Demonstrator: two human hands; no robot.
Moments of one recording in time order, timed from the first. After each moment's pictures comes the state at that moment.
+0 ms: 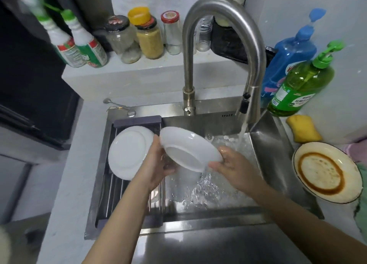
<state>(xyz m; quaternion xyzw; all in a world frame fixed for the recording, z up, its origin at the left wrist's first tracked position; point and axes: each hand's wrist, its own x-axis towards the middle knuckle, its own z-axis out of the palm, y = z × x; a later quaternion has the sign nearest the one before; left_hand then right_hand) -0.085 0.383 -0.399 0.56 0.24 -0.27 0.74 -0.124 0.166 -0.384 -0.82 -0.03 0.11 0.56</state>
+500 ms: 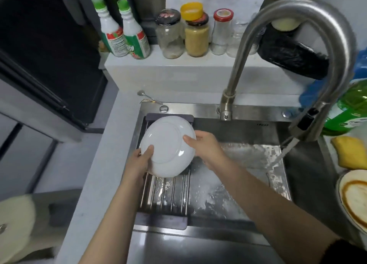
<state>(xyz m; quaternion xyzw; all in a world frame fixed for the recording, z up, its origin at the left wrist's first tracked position) -0.084 0.510 -0.435 0.68 0.38 -0.07 0.63 -0.032 0.321 -0.407 -0.70 0.11 0.22 0.67</state>
